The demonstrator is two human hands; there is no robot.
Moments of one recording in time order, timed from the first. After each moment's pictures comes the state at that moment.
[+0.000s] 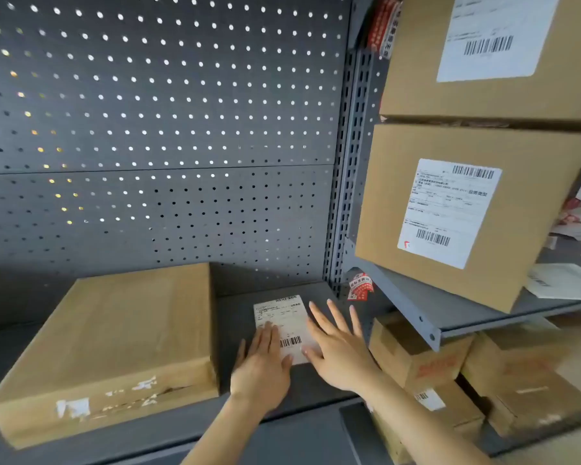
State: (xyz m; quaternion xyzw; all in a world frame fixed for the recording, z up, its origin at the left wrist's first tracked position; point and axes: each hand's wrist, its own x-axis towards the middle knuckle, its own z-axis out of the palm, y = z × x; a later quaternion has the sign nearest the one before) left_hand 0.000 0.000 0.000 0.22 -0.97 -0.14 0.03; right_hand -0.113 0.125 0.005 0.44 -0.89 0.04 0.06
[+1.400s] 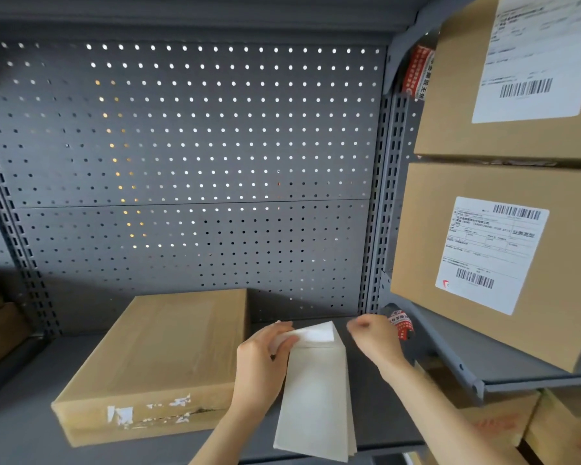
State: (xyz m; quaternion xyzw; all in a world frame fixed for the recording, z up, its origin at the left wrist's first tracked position) left_hand 0.020 -0.018 0.063 0.21 -0.83 -0.31 0.42; right_hand -0.138 0.099 0.077 0.21 -0.86 0.46 -0.09
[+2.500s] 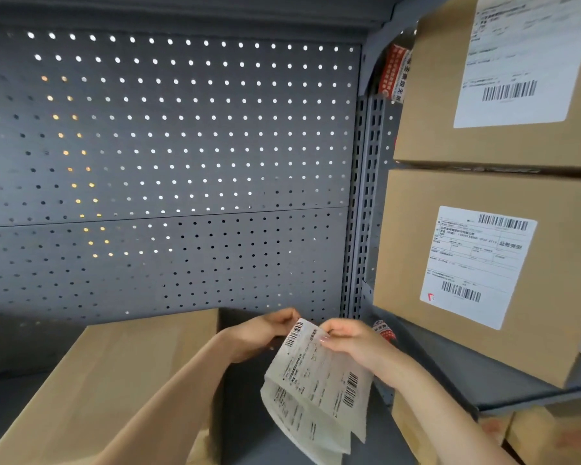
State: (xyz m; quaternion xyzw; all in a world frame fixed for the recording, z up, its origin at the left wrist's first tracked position) left_hand -0.075 -0.090 0.098 0.04 -0.83 -0.55 -0.05; right_hand -0.155 0.110 0.110 0.37 -0.78 0.43 -0.26
